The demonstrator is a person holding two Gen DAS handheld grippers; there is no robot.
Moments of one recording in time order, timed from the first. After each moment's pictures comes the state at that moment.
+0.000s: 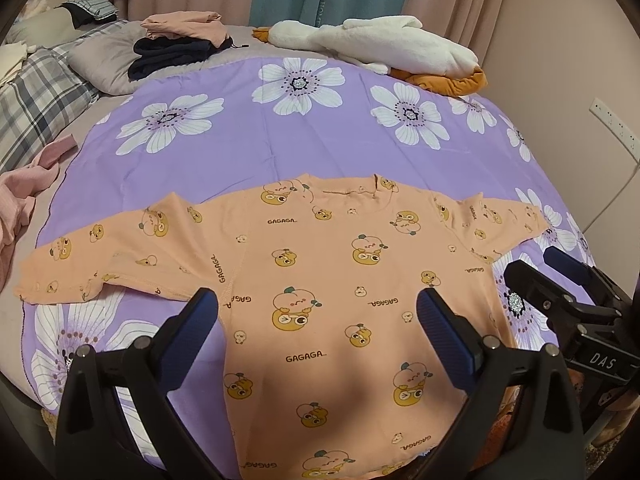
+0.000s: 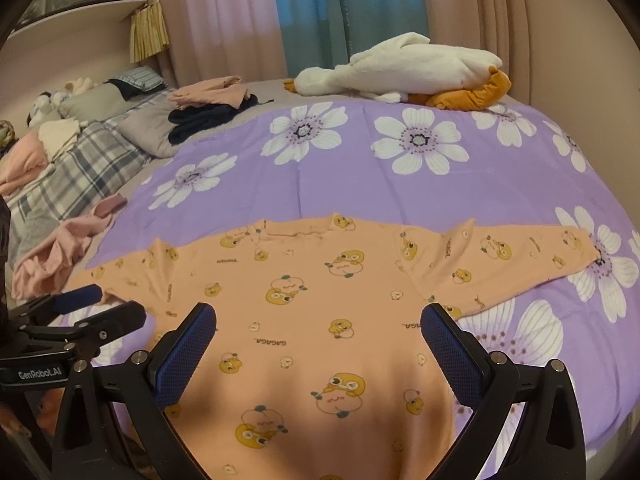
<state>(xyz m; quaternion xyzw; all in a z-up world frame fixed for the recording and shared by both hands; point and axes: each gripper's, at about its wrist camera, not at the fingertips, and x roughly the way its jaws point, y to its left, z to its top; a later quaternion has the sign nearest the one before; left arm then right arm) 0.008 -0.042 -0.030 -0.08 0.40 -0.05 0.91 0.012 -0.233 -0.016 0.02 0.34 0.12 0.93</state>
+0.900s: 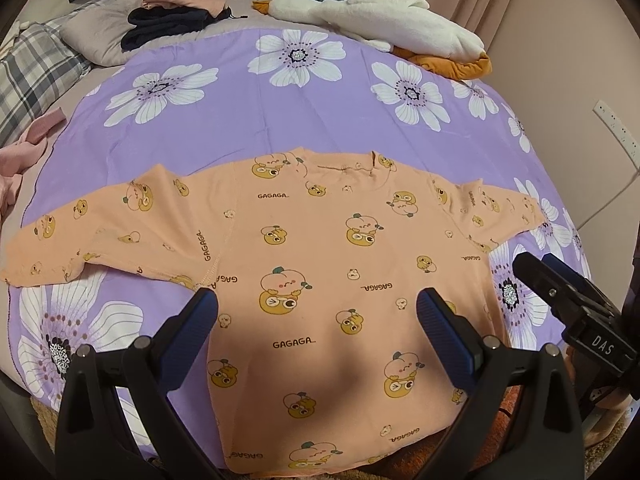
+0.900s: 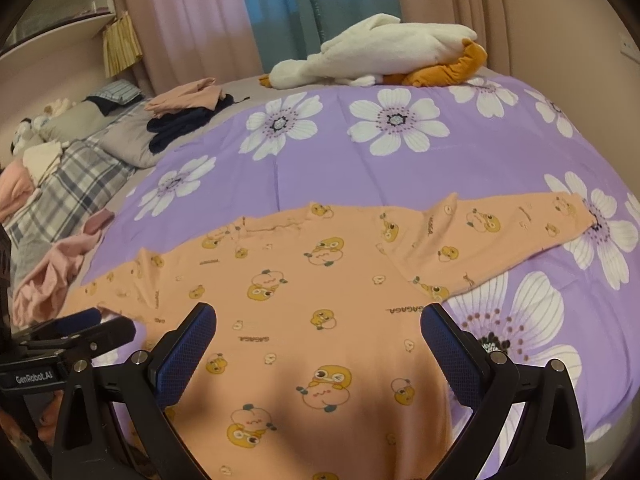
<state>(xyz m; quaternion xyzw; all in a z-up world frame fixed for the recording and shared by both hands) 0.020 -0.044 -0.040 -0.10 0.45 -0.06 0.88 0.019 -0.257 -0.027 0.07 0.36 0.10 0.93</state>
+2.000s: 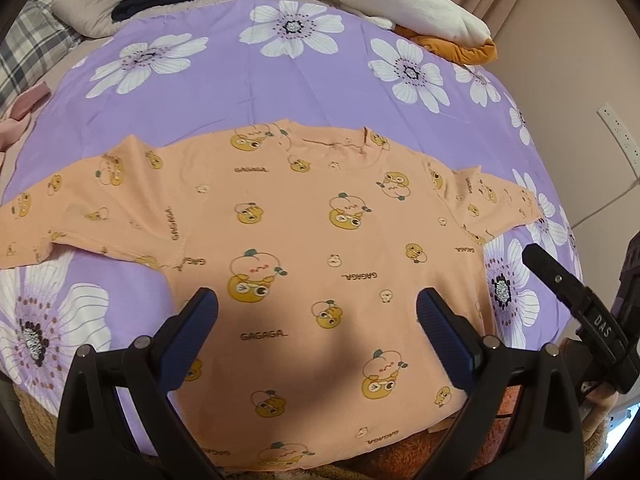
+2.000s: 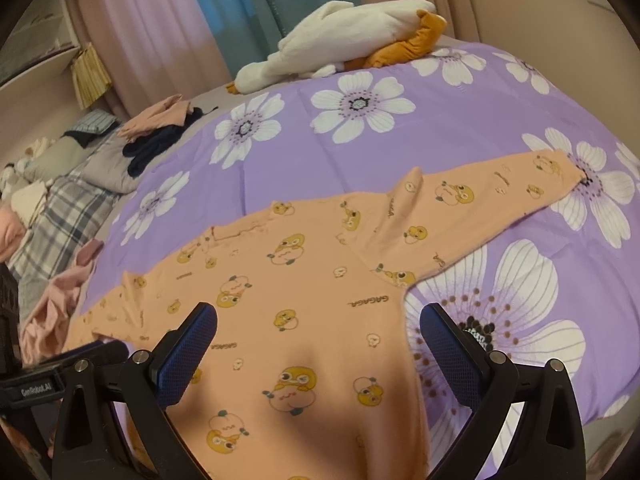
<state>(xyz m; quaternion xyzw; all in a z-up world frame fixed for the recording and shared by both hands) 0.037 -0.056 -0.059 -0.12 0.49 -0.08 0.86 0.029 -0.308 -0.044 0.14 0.37 0.07 0.91</state>
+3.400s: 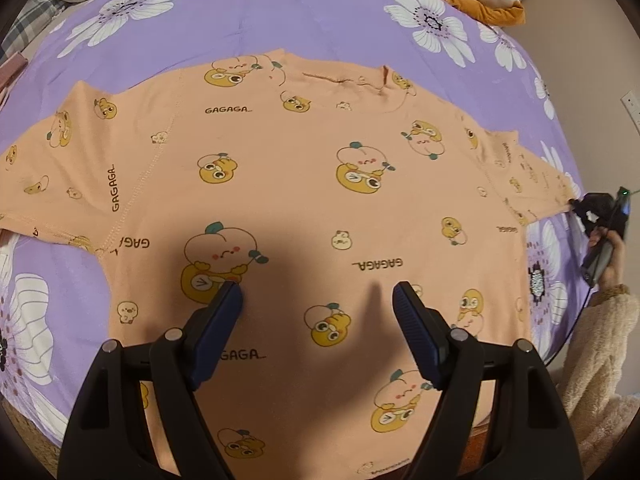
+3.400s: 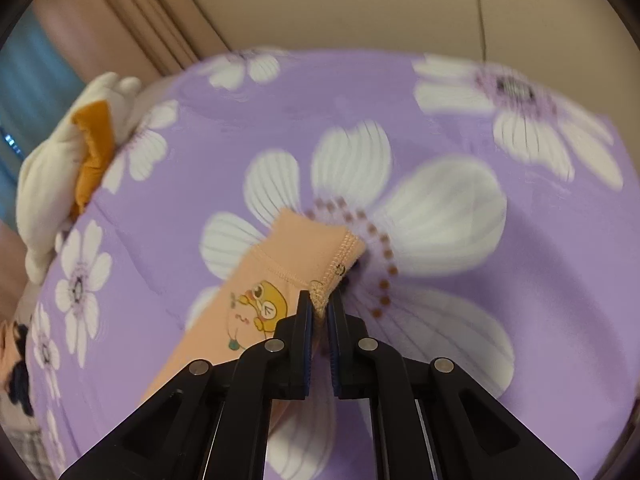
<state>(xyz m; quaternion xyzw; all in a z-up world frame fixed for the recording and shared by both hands) 0.071 -0.071 -0.114 -0.12 0.56 -0.07 0.82 0.142 -0.613 -0.110 0.35 0.35 -0.25 0.83</state>
